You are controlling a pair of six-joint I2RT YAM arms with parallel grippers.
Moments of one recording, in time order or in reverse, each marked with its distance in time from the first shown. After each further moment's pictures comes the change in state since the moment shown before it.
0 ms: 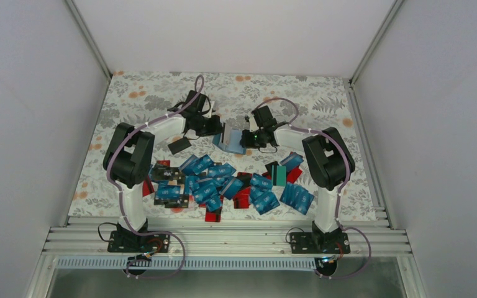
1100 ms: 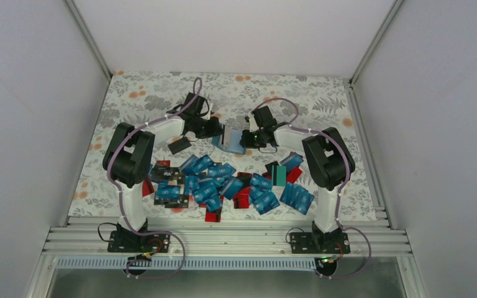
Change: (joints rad) left arm 0.007 0.003 -0.041 0.038 0.030 -0.028; right arm 0.000 0.000 -0.003 0.005 0.000 -0.001
